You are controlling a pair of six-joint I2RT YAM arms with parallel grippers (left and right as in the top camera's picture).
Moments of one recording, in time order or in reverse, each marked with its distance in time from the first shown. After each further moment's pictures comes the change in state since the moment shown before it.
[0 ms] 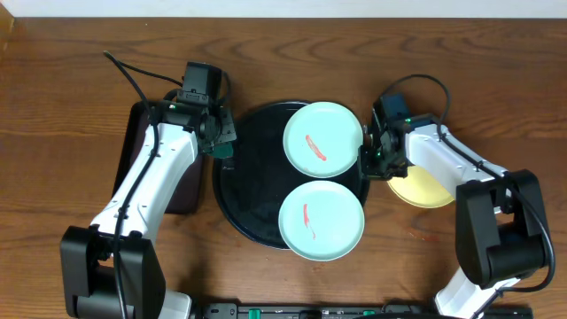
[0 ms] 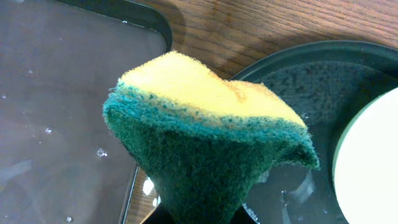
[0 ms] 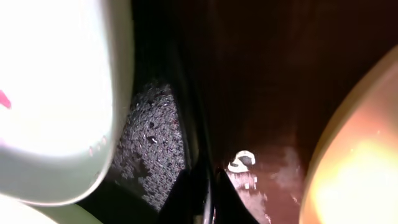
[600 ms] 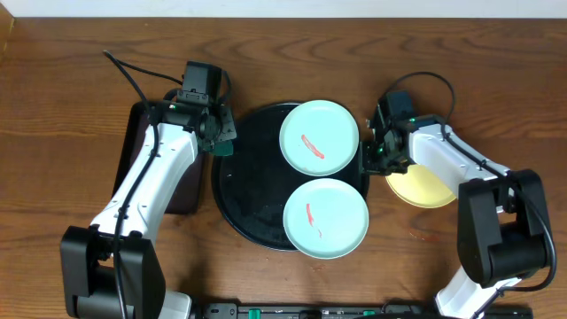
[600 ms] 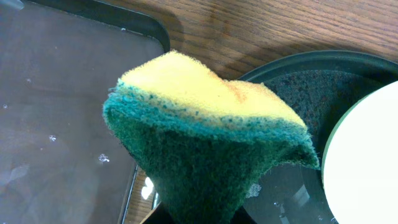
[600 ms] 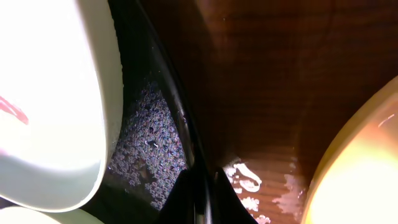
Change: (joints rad) left arm 0.000 0.000 0.000 0.018 0.000 0.000; right arm -0.027 0.000 -0.007 0.067 -0.035 0.011
